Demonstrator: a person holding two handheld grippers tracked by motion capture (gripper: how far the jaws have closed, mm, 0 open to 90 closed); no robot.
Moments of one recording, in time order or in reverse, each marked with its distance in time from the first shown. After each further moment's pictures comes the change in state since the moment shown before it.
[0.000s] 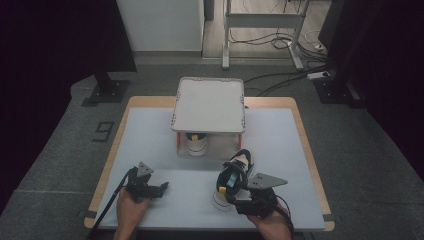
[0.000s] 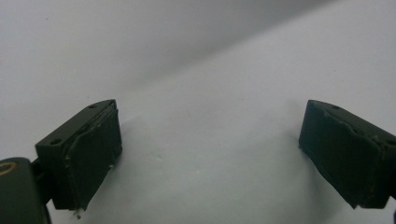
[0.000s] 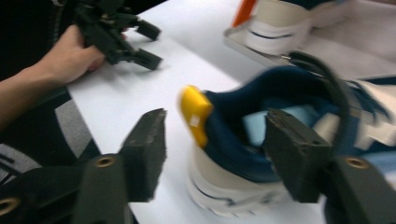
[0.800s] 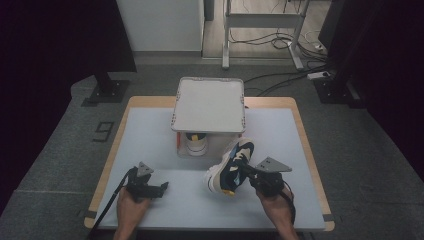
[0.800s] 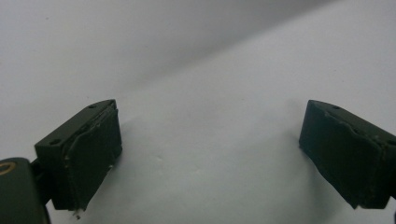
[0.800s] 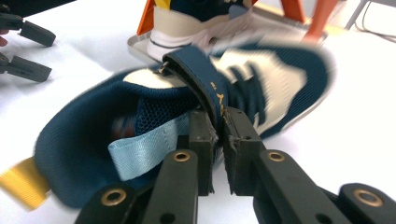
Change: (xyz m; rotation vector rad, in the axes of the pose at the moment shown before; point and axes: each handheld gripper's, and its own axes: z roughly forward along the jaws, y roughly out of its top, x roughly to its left) left arm 0.000 0.000 0.000 0.003 -0.002 -0.002; right arm -0.054 0.010 -0.001 -0.012 -0.281 -0.027
